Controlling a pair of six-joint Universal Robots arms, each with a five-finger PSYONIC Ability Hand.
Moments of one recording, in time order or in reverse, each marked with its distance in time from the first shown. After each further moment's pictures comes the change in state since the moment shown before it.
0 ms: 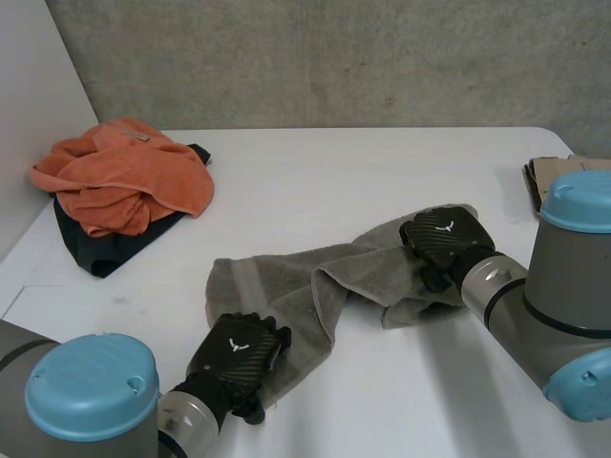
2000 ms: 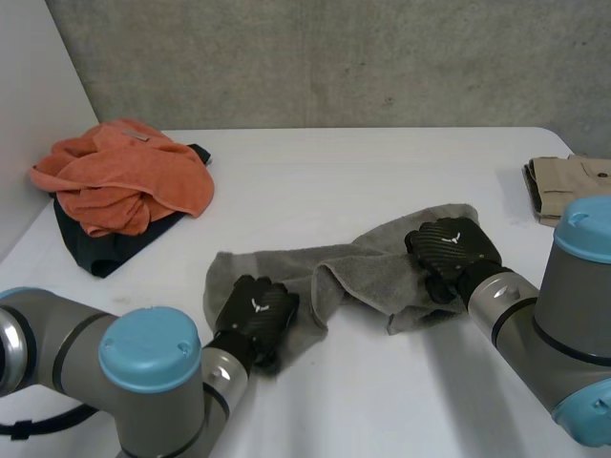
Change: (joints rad) left arm 0.013 -0.220 0.172 0.196 -0.013 0.157; right arm -0.021 -0.042 0.115 -0.092 -0.020 0.005; left_hand 0.303 0.283 0.277 0.292 0.154; right_hand 0.000 0.000 0.000 0.001 0.000
